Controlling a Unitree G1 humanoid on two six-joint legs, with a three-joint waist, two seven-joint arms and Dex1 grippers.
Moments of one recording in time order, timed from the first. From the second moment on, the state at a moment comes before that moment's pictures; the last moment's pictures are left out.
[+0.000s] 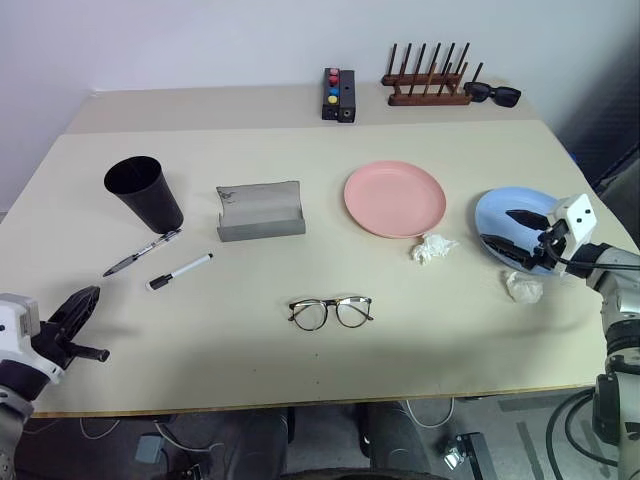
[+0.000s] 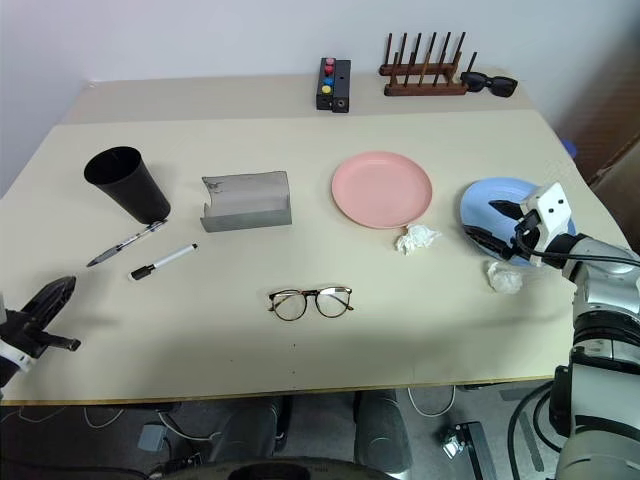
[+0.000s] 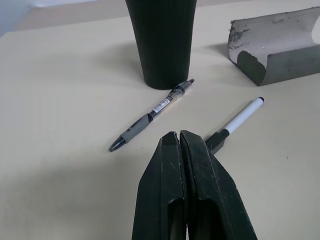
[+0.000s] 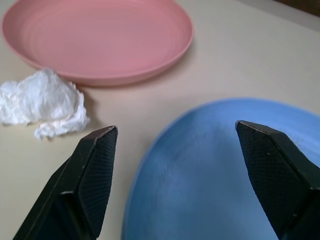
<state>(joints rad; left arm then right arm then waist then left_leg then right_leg) 0.40 0.55 0.68 -0.30 -0.58 0.25 -0.61 -0.58 -0.81 -0.22 0.95 0.24 -0.23 1.13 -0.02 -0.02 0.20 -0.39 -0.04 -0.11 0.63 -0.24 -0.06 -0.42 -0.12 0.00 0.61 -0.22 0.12</state>
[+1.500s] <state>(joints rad) -0.31 0.99 -0.03 0.16 -0.23 0.45 -1.11 -0.36 -0.59 -0.05 -0.42 0.50 0.54 0.82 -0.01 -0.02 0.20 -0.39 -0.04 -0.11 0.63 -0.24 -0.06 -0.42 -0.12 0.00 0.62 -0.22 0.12</state>
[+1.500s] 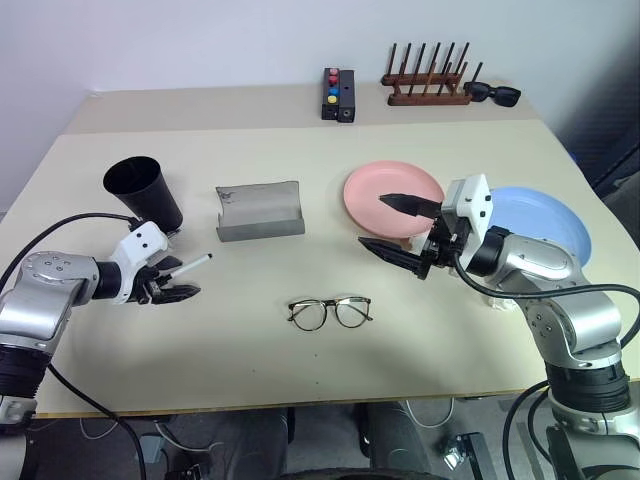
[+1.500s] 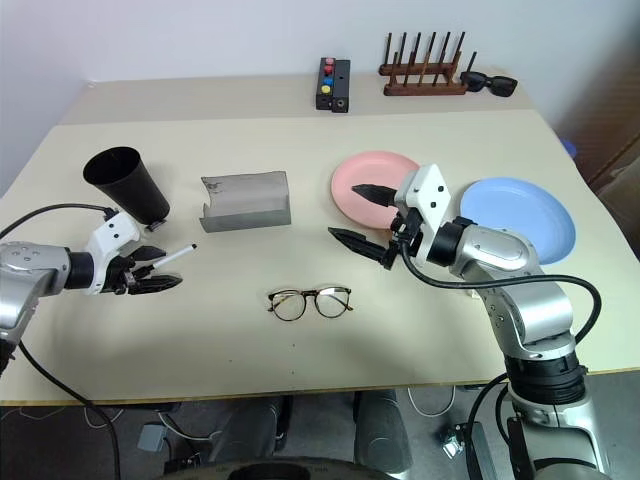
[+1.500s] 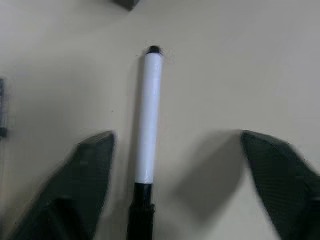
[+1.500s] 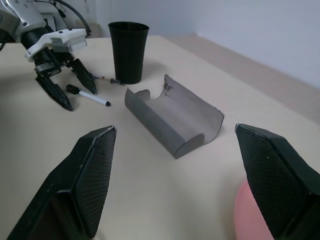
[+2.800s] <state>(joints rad) -0.50 0.65 0.45 0.07 -0.46 0.19 -0.64 -0.42 -0.44 0.04 -0.27 0.48 0.39 0.83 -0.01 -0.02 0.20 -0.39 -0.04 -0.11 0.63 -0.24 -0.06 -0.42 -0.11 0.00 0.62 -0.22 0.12</state>
